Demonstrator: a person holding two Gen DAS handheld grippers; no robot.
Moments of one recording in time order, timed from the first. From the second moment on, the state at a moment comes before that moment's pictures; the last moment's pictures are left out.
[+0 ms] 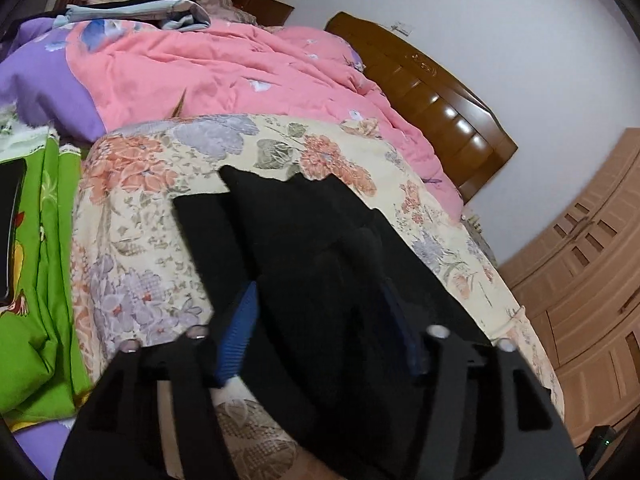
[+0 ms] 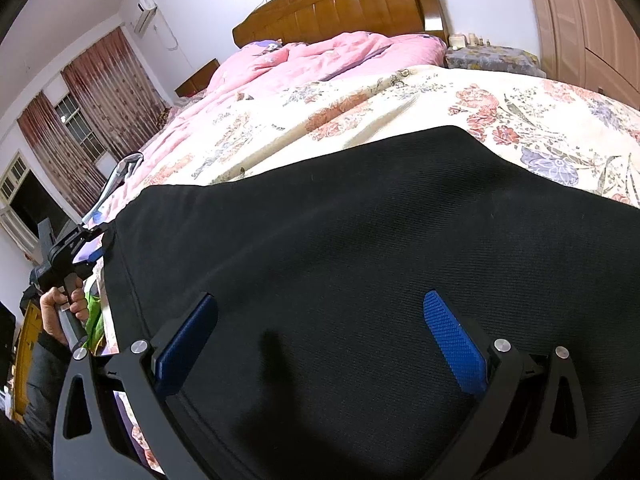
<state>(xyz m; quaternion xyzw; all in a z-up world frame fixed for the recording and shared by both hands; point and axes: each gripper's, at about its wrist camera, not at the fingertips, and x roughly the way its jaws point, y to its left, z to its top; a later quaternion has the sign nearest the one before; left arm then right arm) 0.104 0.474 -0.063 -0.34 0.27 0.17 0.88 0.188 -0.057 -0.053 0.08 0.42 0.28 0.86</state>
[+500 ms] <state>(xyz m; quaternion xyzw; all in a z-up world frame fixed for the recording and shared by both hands) 0.090 0.471 -0.062 -0.27 0.34 0.22 0.87 0.188 -0.055 -0.053 0.08 0.42 0.28 0.86</state>
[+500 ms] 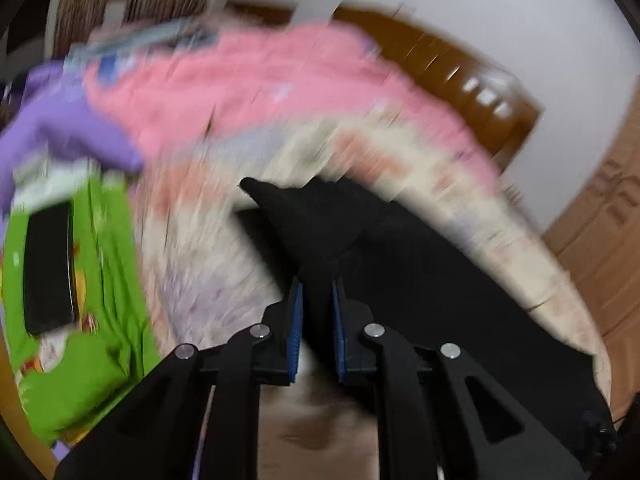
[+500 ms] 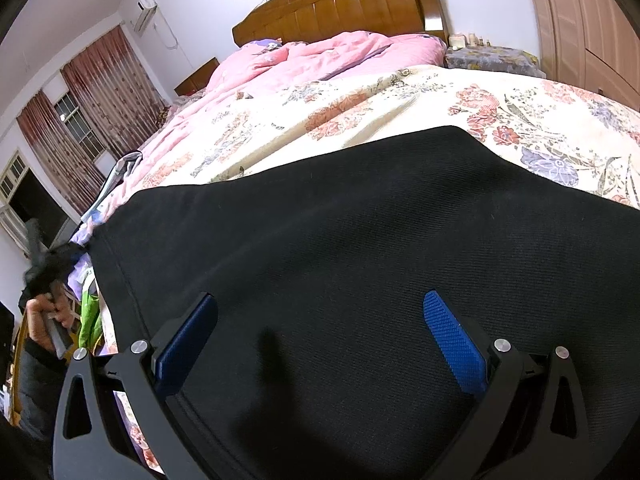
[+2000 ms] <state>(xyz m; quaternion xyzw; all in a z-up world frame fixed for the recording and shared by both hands) 0.275 0.050 -0.036 0.02 0.38 -0.24 0.90 0.192 -0.174 -0.032 -0.11 0.43 0.08 0.89</state>
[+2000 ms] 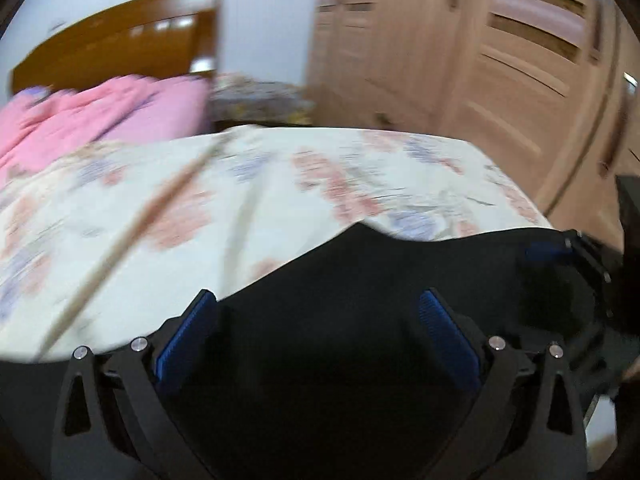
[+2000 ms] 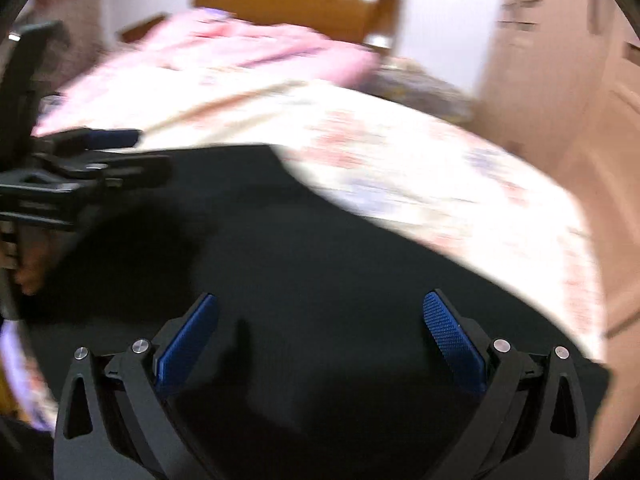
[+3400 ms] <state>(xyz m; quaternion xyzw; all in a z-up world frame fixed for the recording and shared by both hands) 0.296 -0.042 -0.073 0.14 0.42 -0.20 0.88 0.143 -0.297 -0.007 0.07 0.38 0.09 0.92</state>
